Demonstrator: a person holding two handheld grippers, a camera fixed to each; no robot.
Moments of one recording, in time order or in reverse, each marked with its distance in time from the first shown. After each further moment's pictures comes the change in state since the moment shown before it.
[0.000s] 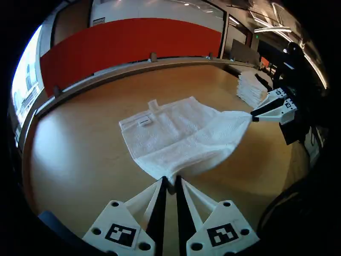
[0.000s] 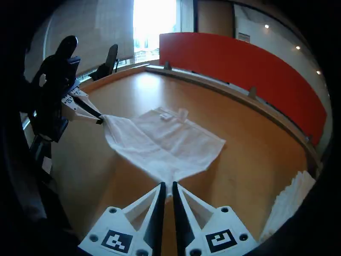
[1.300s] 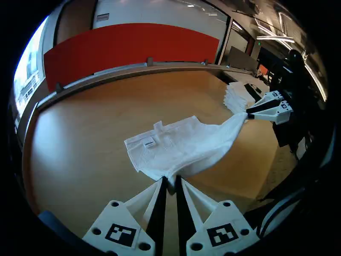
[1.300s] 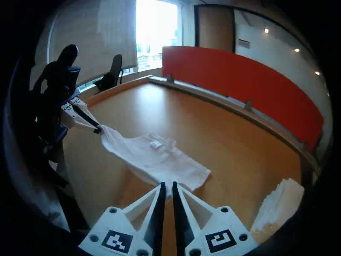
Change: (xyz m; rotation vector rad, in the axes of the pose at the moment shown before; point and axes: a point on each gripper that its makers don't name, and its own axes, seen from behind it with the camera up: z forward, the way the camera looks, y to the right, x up) left arm 0.021 0.043 -0.066 -0.051 -0.017 -0.075; right arm 0.036 -0.007 -0.071 0.018 0.041 -0.002
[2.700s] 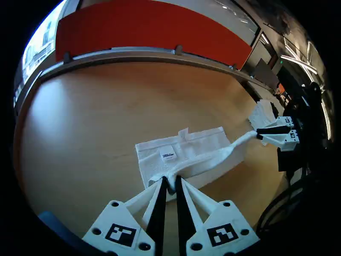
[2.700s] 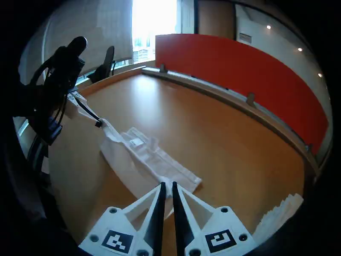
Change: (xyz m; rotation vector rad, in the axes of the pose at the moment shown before) left arm 0.020 -0.057 0.086 0.037 -0.082 -0.230; right arm -0.001 0.057 0.082 -0.008 -0.059 -0.009
